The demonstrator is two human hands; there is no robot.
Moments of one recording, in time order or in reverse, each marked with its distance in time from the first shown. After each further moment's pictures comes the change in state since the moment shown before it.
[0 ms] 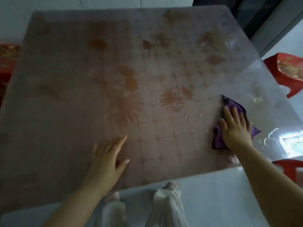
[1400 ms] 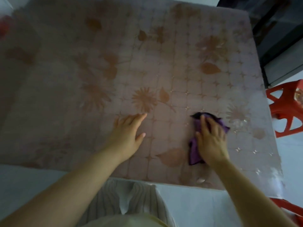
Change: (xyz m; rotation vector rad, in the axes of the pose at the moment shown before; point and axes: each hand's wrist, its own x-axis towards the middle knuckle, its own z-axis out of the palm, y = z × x) left_hand 0.084 0.164 0.056 -0.030 0.056 -0.071; right_hand 0.055 0.061 -0.009 -0.056 -0.037 -0.489
